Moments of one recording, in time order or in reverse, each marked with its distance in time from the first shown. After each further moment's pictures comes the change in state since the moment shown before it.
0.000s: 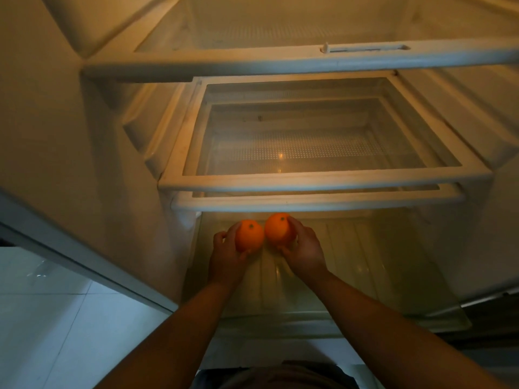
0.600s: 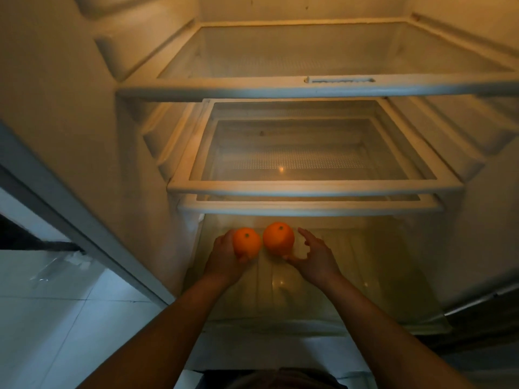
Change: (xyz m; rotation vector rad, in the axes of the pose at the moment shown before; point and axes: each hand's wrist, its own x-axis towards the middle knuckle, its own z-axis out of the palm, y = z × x) left_hand -0.003 0.018 -0.022 0.107 -0.077 0.000; right_hand -0.017 -0.015 -0.043 -0.054 -0.077 0.112
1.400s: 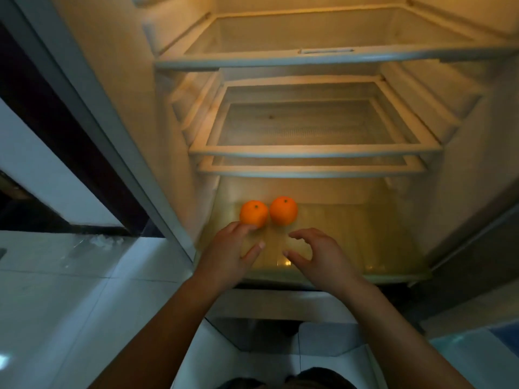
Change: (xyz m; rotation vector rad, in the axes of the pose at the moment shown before) left_hand -0.130 0.035 -0.043 0.177 0.032 0.316; right_hand -0.120 -0.031 -0.032 -0.132 -0.042 -0.346
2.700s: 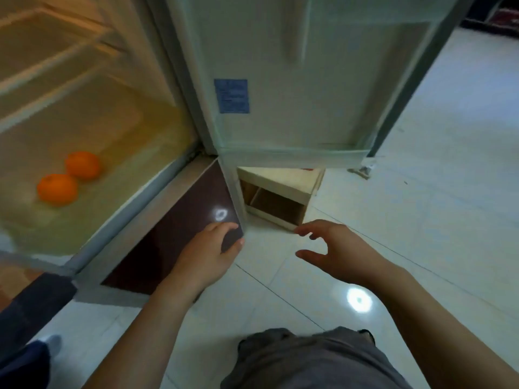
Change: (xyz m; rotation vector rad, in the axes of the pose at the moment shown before) left_hand -0.248 0.095 0.071 0.103 -0.731 0.660; right_hand -0.465 -0.081 0.049 0.012 0.332 0.816
